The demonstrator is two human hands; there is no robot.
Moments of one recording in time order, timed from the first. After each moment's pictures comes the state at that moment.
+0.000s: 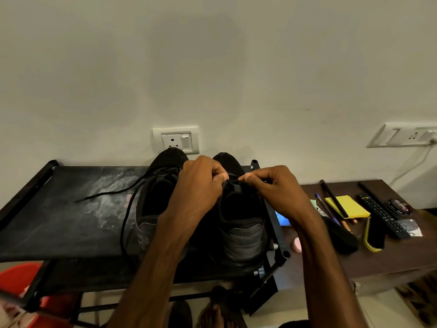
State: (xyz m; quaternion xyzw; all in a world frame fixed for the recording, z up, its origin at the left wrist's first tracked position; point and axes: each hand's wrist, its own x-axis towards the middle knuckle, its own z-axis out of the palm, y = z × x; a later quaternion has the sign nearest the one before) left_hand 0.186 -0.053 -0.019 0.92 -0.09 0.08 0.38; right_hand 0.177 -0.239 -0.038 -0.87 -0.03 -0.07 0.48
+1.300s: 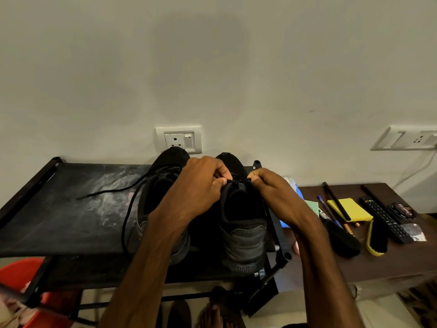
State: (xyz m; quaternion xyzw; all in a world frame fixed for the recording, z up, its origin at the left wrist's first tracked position) left_hand 0.193 -0.041 -0.020 0.91 -0.18 0.05 0.36; right_hand 0.182 -0.239 -0.049 -0.87 -0.02 0.00 0.50
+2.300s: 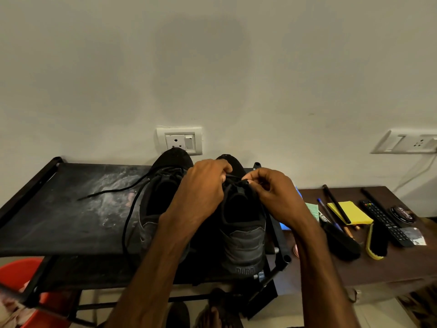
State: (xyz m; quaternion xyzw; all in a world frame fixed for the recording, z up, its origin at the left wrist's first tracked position) left_hand 0.194 -0.053 -0.028 0.94 -0.16 0.09 0.29; right_hand 0.188 -0.243 -0.054 -0.89 -0.07 -0.08 0.44
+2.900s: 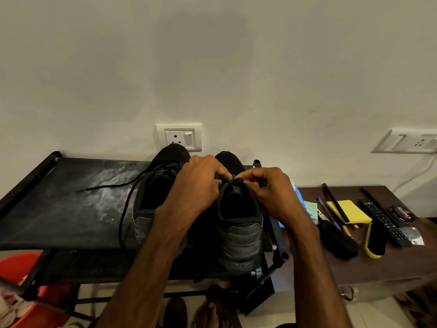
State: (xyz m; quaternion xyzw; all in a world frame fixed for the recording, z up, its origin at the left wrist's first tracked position) left_hand 0.197 -0.047 -0.027 0.94 -0.16 0.07 0.30; right_hand 0.190 -0.239 -0.055 -0.90 -0.09 -0.10 0.42
